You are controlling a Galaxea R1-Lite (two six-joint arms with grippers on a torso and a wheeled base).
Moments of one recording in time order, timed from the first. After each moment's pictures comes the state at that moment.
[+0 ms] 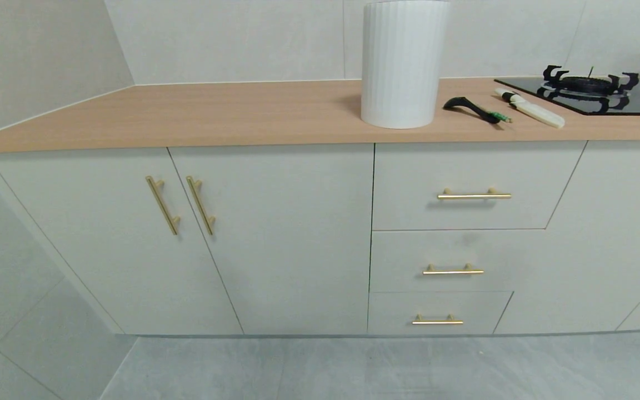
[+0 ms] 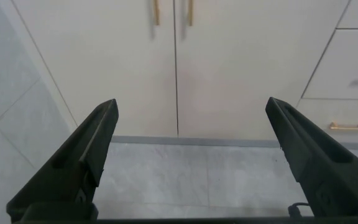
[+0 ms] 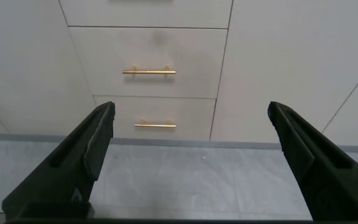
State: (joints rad) left arm 0.00 0.00 0.00 -0.01 0.03 -0.01; right arm 0.00 0.00 0.00 0.00 0.02 -0.03
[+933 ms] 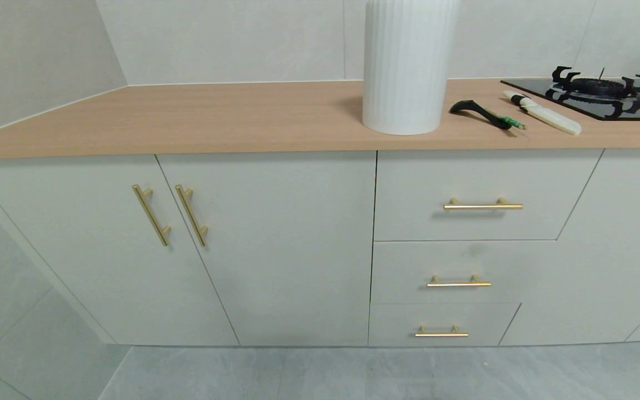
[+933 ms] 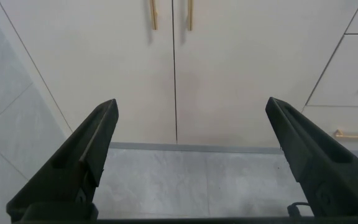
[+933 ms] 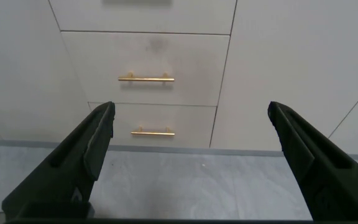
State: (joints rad) left arm 0.00 0.00 0.00 -0.01 0.03 -0.01; right arm 0.00 0.00 0.00 0.00 0.02 -0.03
